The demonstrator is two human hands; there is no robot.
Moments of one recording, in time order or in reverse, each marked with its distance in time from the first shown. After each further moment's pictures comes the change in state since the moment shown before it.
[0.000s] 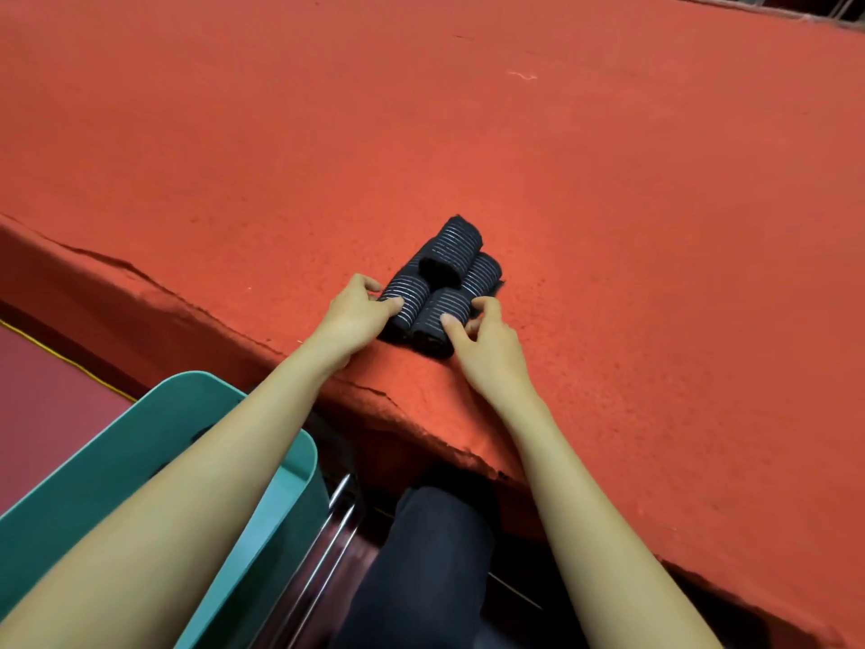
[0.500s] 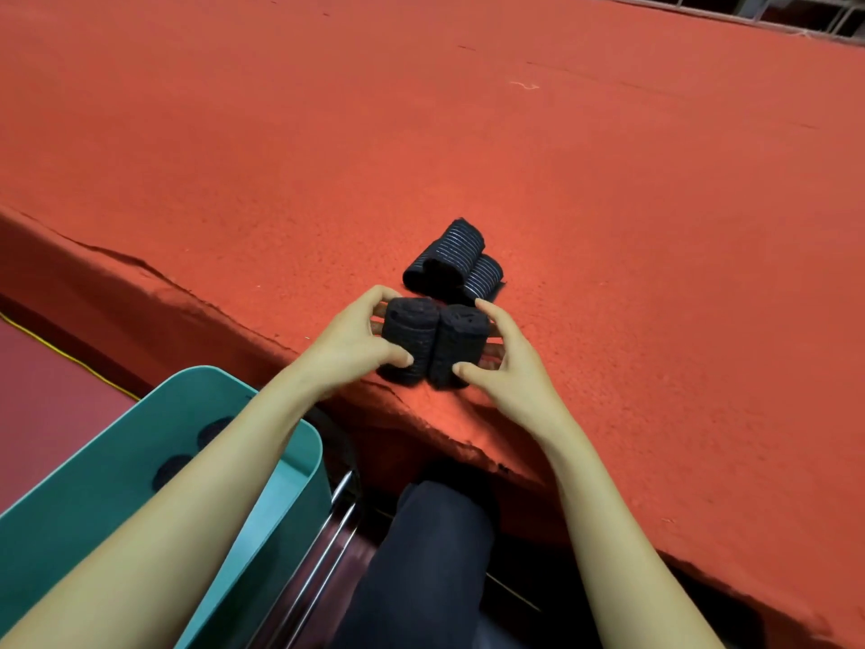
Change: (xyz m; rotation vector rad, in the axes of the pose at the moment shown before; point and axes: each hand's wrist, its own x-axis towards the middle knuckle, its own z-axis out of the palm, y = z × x) left_hand -0.056 -0.001 -0.022 -0.112 -0.243 0.230; right_hand -0.030 0.021 -0.023 0.314 -0.159 -0.147
